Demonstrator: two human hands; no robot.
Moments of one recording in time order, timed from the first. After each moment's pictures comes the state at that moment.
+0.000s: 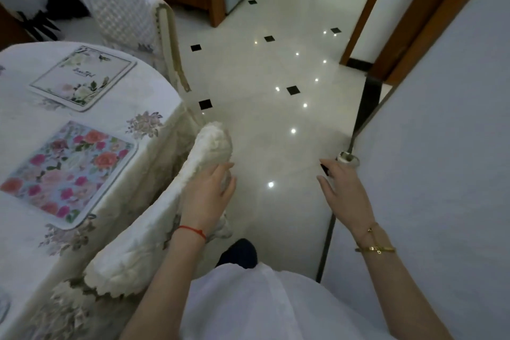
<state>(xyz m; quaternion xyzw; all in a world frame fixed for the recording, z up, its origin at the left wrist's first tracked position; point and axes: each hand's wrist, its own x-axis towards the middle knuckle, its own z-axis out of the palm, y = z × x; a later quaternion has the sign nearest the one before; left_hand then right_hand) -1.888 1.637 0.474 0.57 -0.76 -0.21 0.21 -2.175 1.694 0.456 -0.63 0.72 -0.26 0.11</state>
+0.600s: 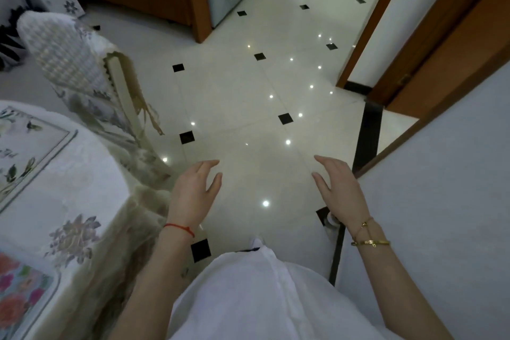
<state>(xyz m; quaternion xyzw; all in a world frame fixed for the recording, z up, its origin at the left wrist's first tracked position) -2.023 1.287 0.461 0.59 -0.76 -0.19 0.21 -2.323 1.354 0.457 -0.63 0.73 -0.24 0.12</state>
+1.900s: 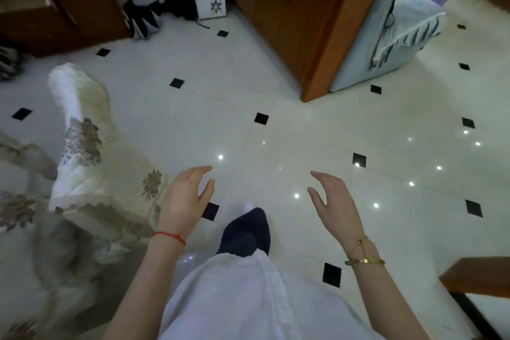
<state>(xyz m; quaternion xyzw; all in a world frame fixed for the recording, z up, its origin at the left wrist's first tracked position) -2.057 0.591 0.433 0.81 -0.50 -0.14 0.26 -2.336 0.466 0.429 -0.82 0.51 -0.14 0.22</state>
